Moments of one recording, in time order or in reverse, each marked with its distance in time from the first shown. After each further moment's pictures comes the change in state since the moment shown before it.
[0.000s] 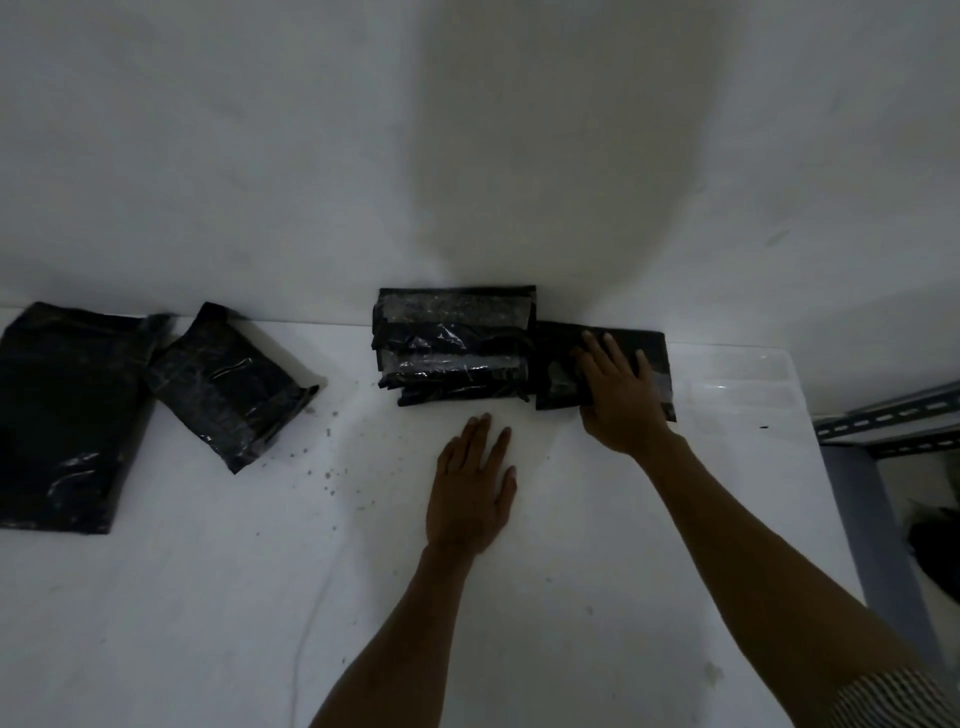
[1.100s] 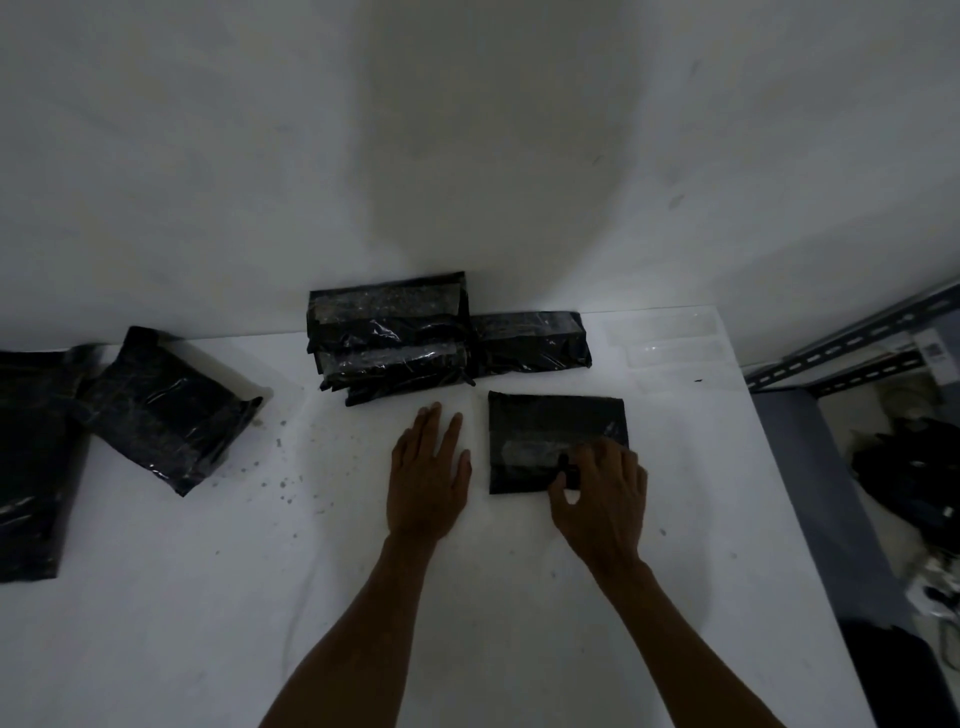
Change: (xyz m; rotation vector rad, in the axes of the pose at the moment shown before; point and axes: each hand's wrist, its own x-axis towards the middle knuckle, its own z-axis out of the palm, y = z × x) left_hand 0.000 0.001 -0.002 0.043 -0.007 -0.001; right_hand -0.160 -0.051 0.035 0.295 0.347 0.408
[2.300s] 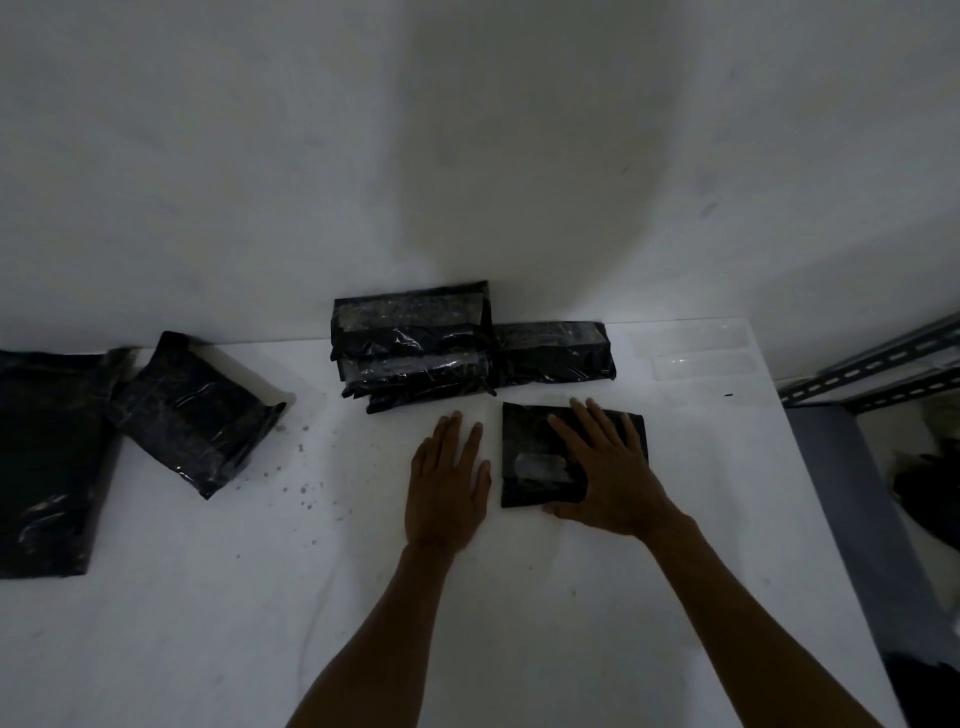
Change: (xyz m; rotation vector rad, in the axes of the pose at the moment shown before) left_hand 0.000 0.001 0.001 0.025 -0.012 -0.002; right_hand 0.062 0.017 0.002 -0.124 -0.424 -0.404
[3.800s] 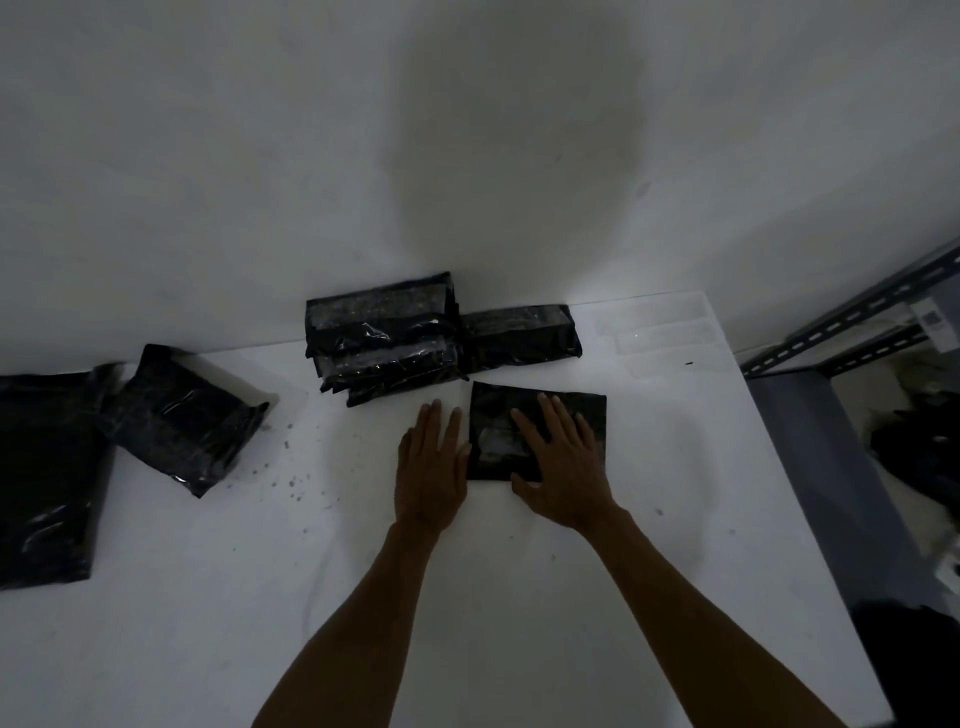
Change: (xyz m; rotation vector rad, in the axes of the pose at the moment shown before) left_hand -0.001 0.002 0.003 -0.057 0.044 0.077; right_hand -0.018 -0.039 0.024 0.055 0.114 0.132
